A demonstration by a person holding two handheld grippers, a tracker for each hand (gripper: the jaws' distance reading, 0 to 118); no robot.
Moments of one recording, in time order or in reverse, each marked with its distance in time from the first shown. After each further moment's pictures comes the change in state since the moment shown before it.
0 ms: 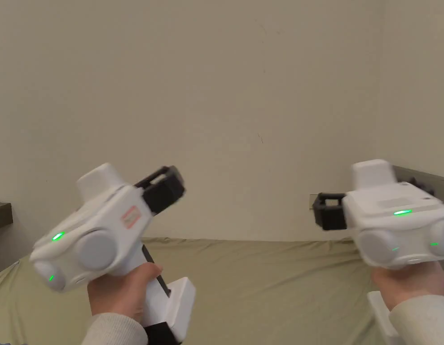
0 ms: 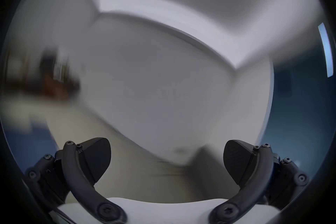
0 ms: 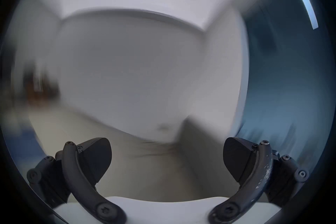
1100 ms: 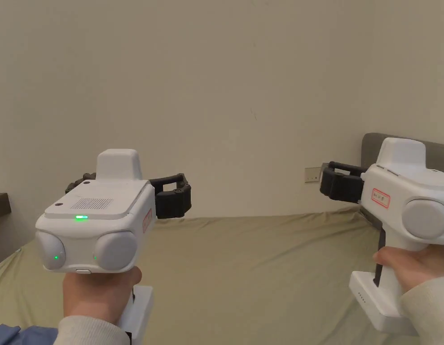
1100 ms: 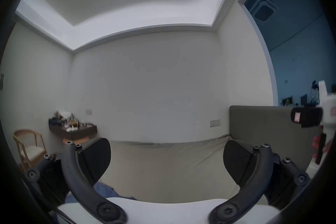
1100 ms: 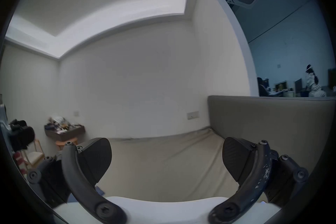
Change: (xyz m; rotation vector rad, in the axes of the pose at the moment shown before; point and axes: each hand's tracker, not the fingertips) left arm 0.023 -0.036 -0.005 -0.079 0.100 -0.845; right arm 0.053 -0.051 0.009 -0.128 0.196 -0.641
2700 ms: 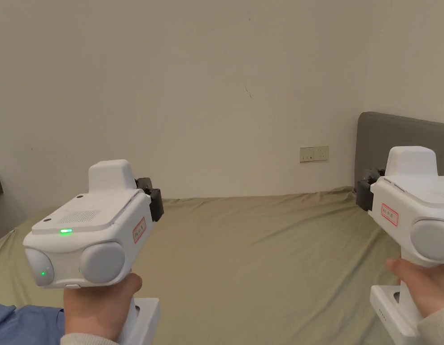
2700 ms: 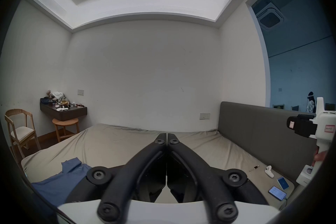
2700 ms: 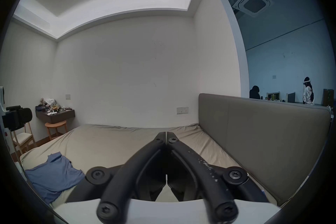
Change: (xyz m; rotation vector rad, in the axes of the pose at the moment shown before) left arm -0.001 -0.027 0.026 -0.092 -0.080 0.122; right arm 0.010 -0.039 0.017 -0.026 -0.019 0.104
